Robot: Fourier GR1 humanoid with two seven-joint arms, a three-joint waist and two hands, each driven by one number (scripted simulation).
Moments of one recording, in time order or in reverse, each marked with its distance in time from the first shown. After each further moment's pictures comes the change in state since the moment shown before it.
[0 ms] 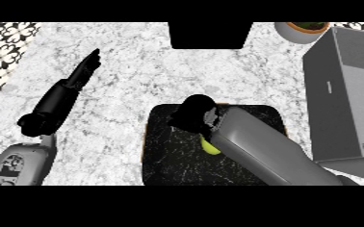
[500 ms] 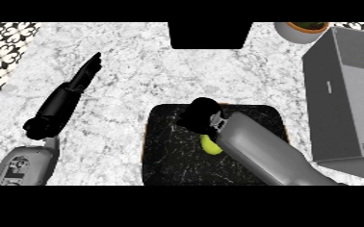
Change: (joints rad) left arm 0.017 -0.033 0.022 0.024 -0.042 -0.016 -0.044; right arm 0.062 0.003 -0.001 0.056 0.164 -0.060 -0.074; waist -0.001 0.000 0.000
